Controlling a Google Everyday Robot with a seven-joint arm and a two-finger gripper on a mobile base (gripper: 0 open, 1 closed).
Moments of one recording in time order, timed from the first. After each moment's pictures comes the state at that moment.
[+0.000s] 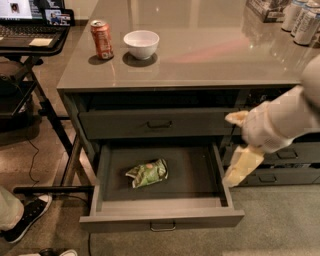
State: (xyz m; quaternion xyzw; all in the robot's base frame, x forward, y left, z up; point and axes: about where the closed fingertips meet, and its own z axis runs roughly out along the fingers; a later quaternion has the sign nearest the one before) arm 0.462 -0.177 0.806 -0.61 0.75 0.11 0.24
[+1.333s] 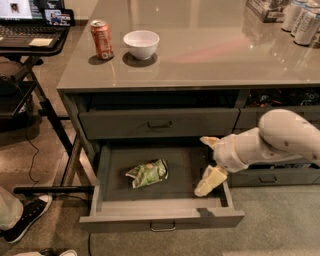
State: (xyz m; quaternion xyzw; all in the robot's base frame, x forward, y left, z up) arm 0.502 -0.130 0.674 -0.59 0.72 0.20 0.30
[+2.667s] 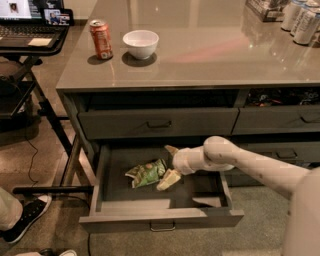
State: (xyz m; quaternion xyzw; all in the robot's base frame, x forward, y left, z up) arm 0.620 -0.023 0.491 -0.58 0.68 0.25 0.37
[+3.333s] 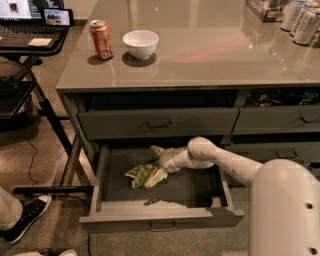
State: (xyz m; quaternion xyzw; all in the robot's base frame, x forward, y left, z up) arm 0.659 0.032 0.437 -0.60 0.64 0.29 0.39
